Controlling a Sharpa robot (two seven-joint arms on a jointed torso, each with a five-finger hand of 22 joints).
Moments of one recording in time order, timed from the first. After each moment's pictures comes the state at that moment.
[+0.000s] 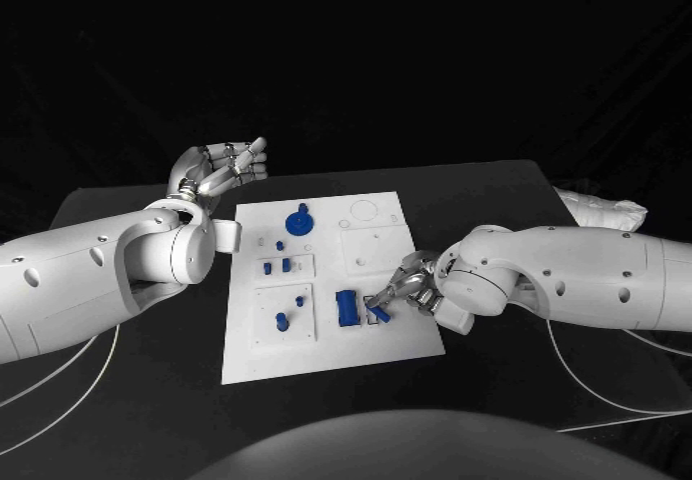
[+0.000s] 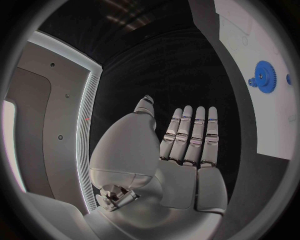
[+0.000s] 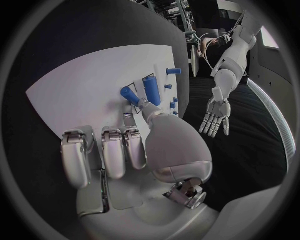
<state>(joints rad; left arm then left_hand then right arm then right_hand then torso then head) 1.30 -0.72 -0.22 1.40 0.03 -0.52 0.51 1.32 -0.02 -0.09 0.29 0.28 0.83 0.21 0.17 0.08 0.91 0.18 0.19 0.07 0.65 0.17 0.53 0.18 0.17 0.69 0.29 0.07 0.54 1.21 -0.86 -0.23 1.69 -0.53 -0.22 -0.59 1.20 0.04 0.22 0.03 0.16 1.09 0.11 0.08 0.34 1.47 0.05 1.57 1.31 1.47 0.00 1.57 1.31 0.01 1.47 0.11 1.57 1.31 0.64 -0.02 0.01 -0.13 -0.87</state>
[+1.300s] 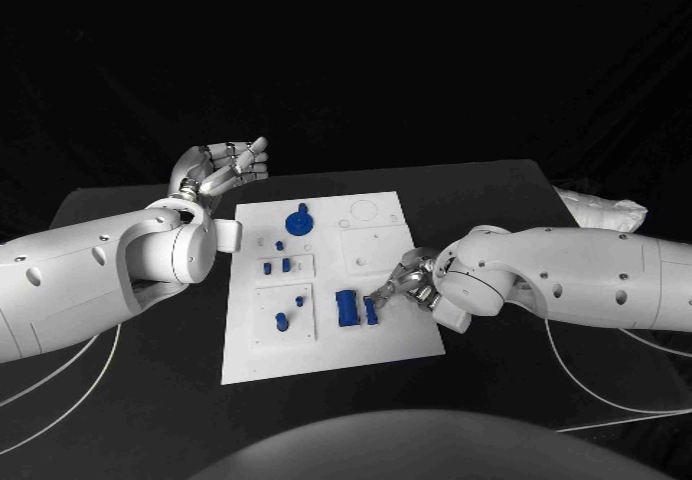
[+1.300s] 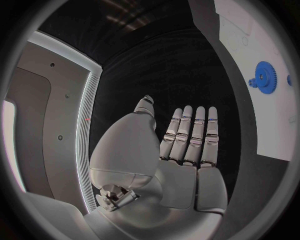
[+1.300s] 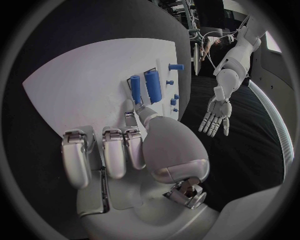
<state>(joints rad) 1.30 -0.72 -0.22 1.39 0.03 -0.52 0.50 1.32 -0.02 -0.09 0.29 0.28 0.83 0.21 0.17 0.08 0.91 0.18 0.19 0.07 0.65 0.17 0.53 0.18 0.17 0.69 0.29 0.07 0.54 1.21 -0.85 -0.23 1.69 -0.56 -0.26 -0.59 1.20 0.06 0.22 0.06 0.18 1.11 0.10 0.08 0.34 1.47 0.05 1.57 1.31 1.46 -0.01 1.57 1.31 0.01 1.47 0.10 1.57 1.31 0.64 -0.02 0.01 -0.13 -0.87</state>
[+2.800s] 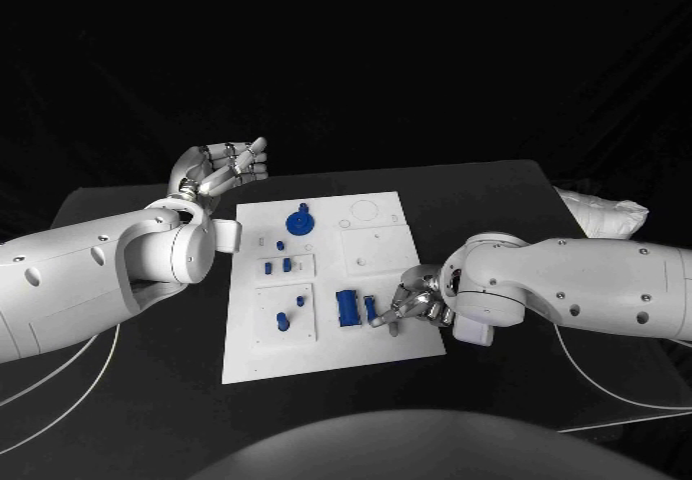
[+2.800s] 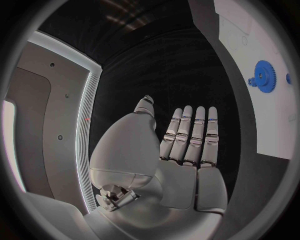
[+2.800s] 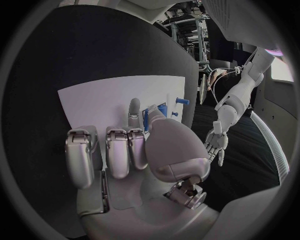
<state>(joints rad) 1.30 -0.72 -0.22 1.40 0.03 -0.52 0.50 1.32 -0.02 -0.09 0.29 0.28 0.83 0.21 0.17 0.08 0.91 0.18 0.19 0.07 0.65 0.17 0.54 0.17 0.17 0.69 0.29 0.07 0.53 1.20 -0.90 -0.23 1.76 -0.75 -0.02 -0.65 1.14 0.09 -0.02 0.22 0.05 1.06 0.03 0.43 0.83 1.47 -0.02 1.57 1.31 1.47 -0.08 1.57 1.31 0.01 1.46 0.04 1.57 1.31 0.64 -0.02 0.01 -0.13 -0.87</state>
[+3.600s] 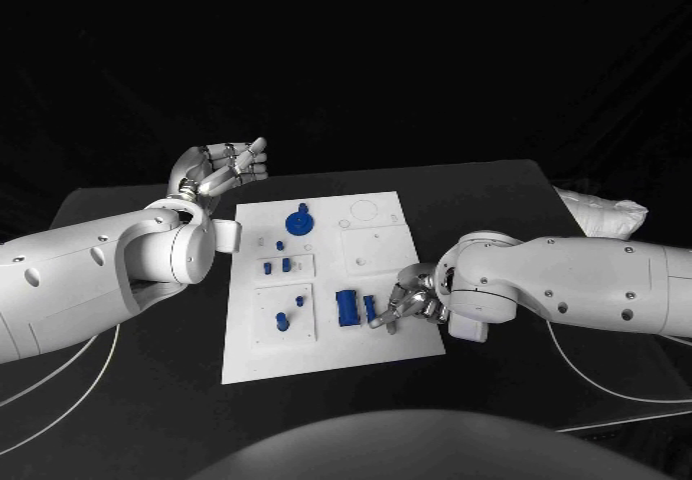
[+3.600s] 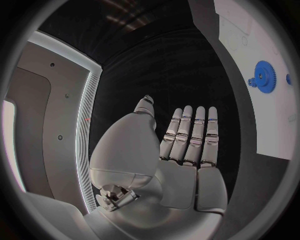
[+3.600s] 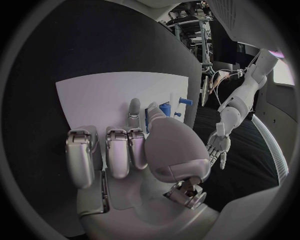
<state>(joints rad) 1.30 -0.72 -0.22 1.40 0.03 -0.52 0.50 1.32 -0.02 -0.09 0.29 0.28 0.83 0.21 0.17 0.08 0.91 0.18 0.19 0.07 0.65 0.17 0.54 0.17 0.17 0.69 0.29 0.07 0.53 1.20 -0.87 -0.23 1.73 -0.77 -0.01 -0.65 1.16 0.11 -0.01 0.21 0.05 1.05 0.03 0.43 0.84 1.47 -0.02 1.57 1.31 1.47 -0.08 1.57 1.31 0.01 1.47 0.03 1.57 1.31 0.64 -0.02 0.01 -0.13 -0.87</state>
